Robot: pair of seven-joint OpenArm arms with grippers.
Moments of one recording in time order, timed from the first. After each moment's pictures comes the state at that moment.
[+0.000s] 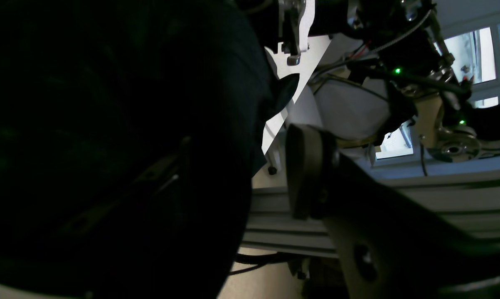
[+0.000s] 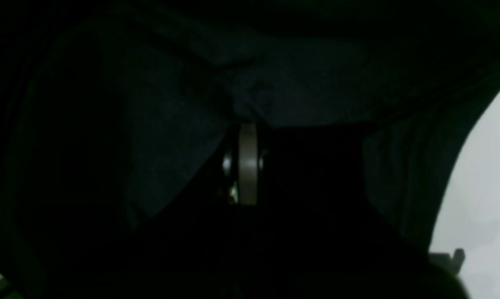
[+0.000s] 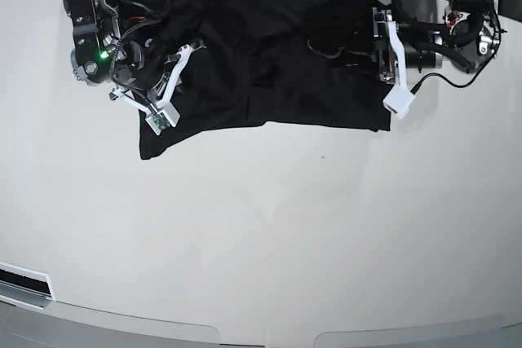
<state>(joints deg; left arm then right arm) 14.5 -21.5 -4.7 85.5 -85.2 -43.9 77.5 -11.0 9.3 -4.7 87.1 13.1 32.9 -52.2</state>
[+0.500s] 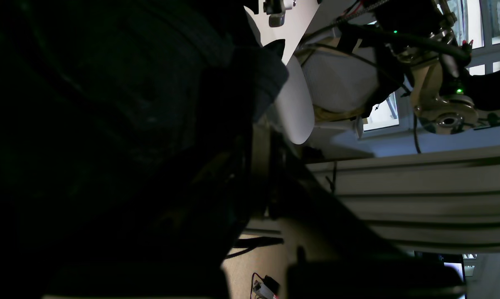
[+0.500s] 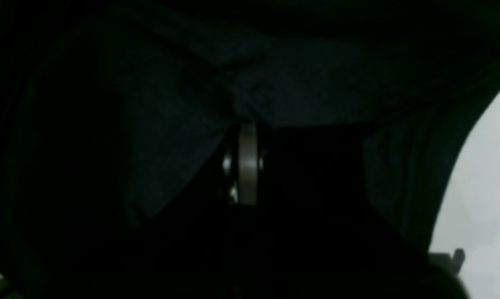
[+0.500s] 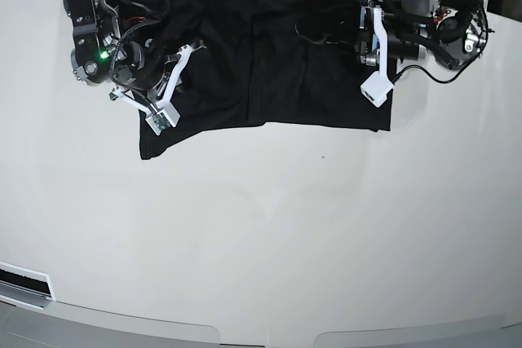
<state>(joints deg) 14.5 -21.5 0.9 85.5 -85.2 -43.9 79.5 -11.0 9.3 -4.7 87.1 13.1 32.9 -52.3</state>
